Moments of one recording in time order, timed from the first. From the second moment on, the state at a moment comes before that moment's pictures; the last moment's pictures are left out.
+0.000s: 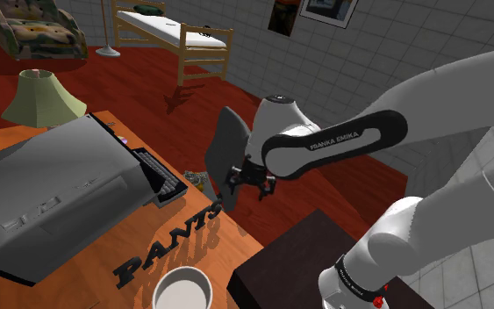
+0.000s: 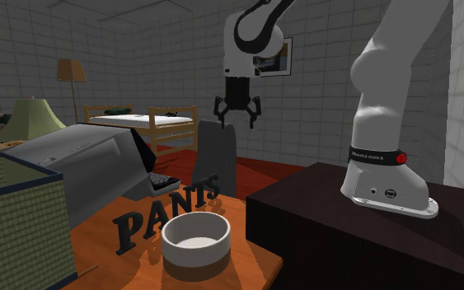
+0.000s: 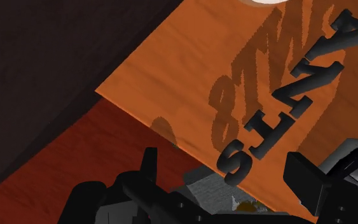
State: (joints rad) arm 0.00 -0.34 0.42 -2.68 0.18 2.37 1.06
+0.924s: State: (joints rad) arm 0.05 0.34 0.43 -2.38 -0.25 2.69 1.85
